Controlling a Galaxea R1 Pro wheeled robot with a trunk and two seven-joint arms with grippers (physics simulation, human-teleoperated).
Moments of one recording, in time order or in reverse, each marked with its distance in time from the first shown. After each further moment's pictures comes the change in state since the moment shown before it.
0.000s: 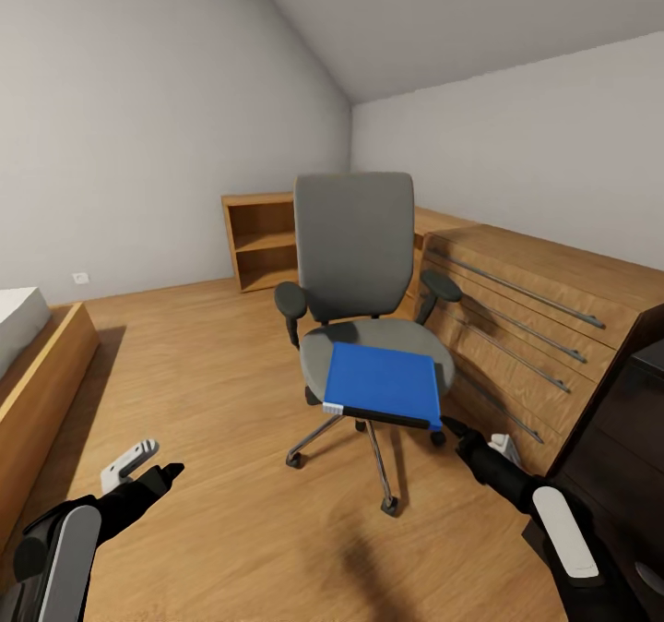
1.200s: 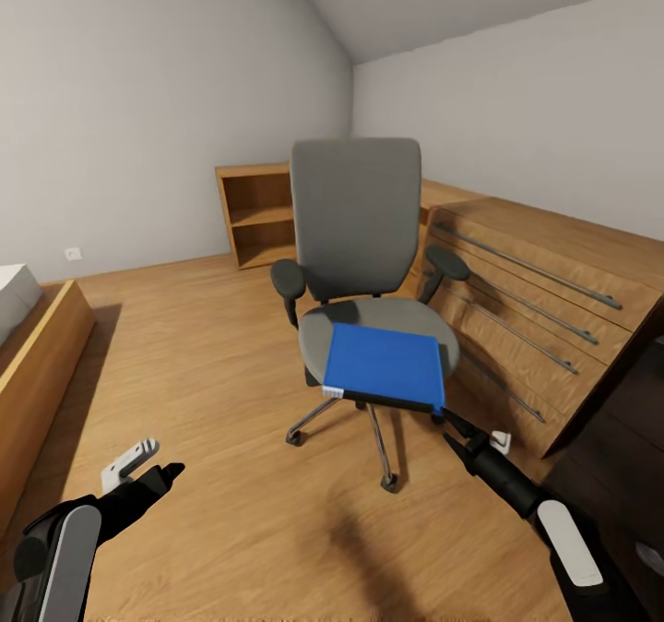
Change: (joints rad) left arm 0.000 0.000 -0.001 0.000 0.000 0.000 0.001; right arm 0.002 -0.031 -0.001 0.107 0.010 -0.001 0.449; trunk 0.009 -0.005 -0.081
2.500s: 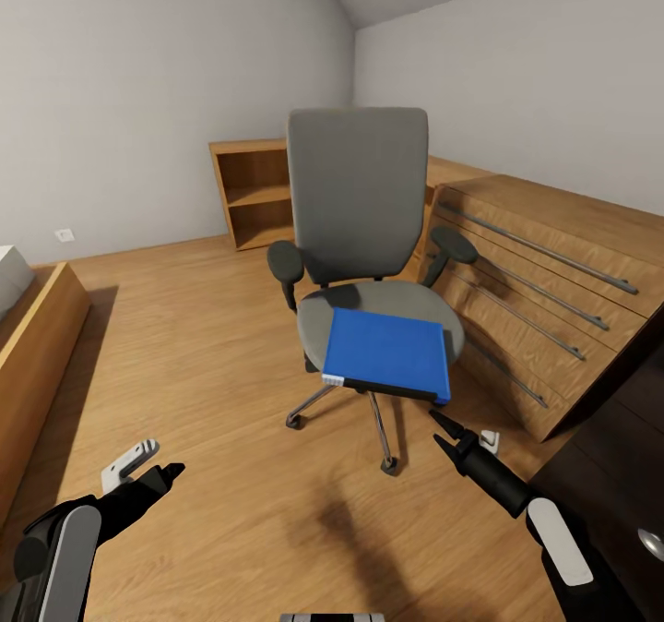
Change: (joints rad) left arm 0.000 0.000 0.001 0.001 0.000 0.000 -0.005; right arm 0.000 0.003 0.057 -0.006 0.003 -0.003 0.003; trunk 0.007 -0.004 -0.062
